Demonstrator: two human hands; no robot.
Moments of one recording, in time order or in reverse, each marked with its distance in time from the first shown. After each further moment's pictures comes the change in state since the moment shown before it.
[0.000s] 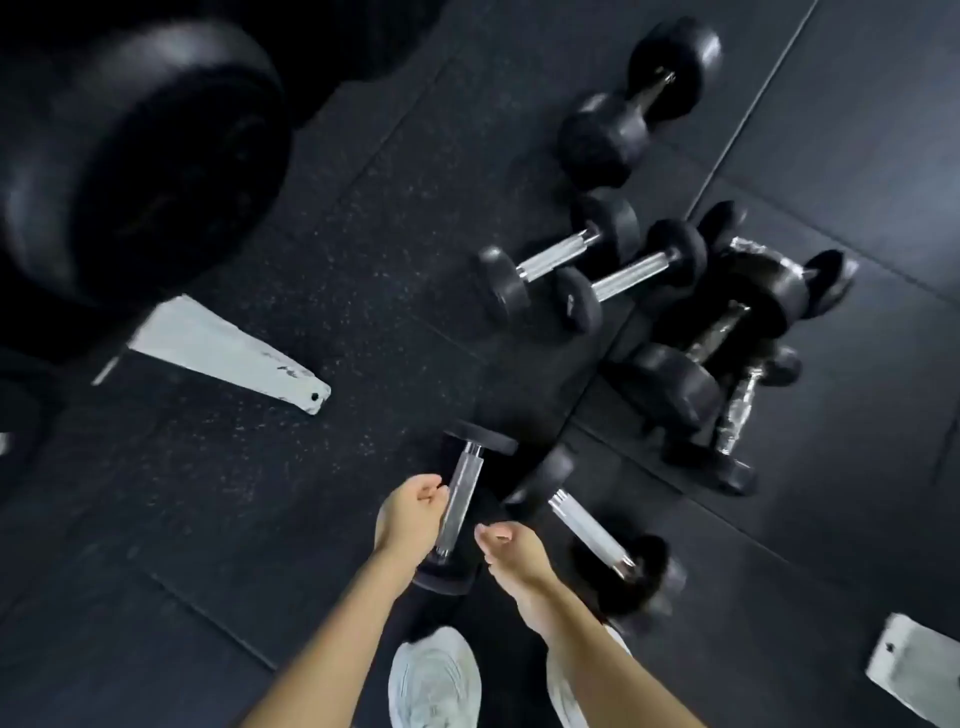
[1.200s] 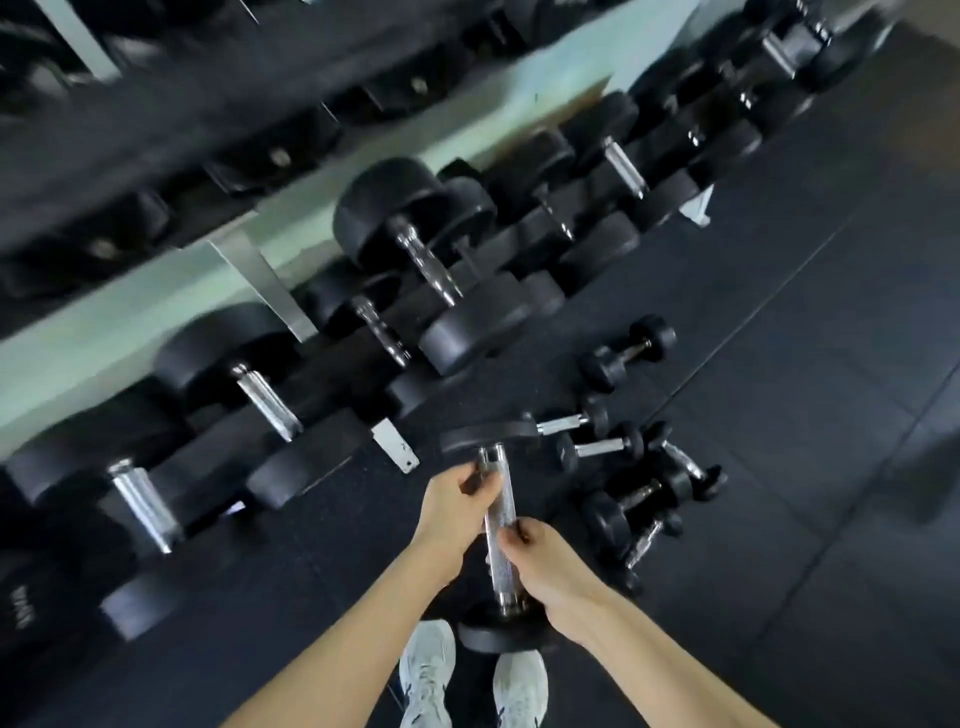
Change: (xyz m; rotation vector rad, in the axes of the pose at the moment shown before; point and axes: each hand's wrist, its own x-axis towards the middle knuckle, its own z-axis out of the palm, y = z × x) left_hand -0.345 0.245 -0.204 -0.593 0.054 0.118; right_hand -0.446 -0.268 -0.108 -0.298 -0.181 -0.211
